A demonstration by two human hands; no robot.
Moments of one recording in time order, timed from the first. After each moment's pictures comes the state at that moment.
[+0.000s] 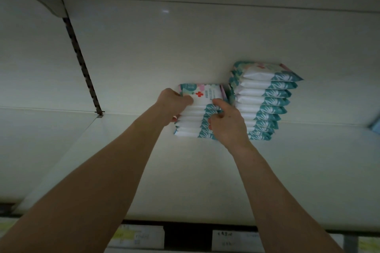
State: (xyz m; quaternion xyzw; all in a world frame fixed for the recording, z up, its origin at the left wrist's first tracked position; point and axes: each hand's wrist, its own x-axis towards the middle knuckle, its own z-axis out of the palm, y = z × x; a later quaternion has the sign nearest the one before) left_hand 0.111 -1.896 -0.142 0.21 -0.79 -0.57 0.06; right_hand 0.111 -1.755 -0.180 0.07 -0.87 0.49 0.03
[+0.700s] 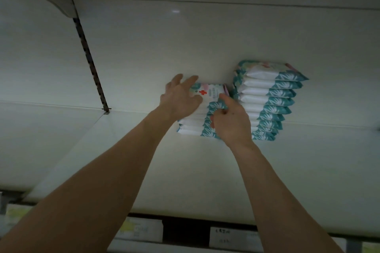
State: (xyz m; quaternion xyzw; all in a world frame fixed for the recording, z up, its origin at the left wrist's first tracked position) left_hand 0.107 -1.896 -0.145 0.09 -0.94 -0.30 0.15; right_hand 0.113 -1.756 -0.175 0.07 -0.86 0.50 0.06
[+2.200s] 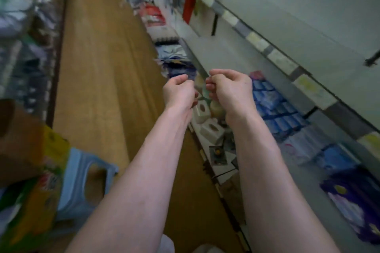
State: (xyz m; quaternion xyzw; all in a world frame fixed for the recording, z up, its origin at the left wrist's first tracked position) left_hand 0.631 -1.994 -0.244 0.58 -0.29 -0.56 0.51; right_hand 0.550 -1.962 -0.217 0.38 -0.64 0.55 -0.37
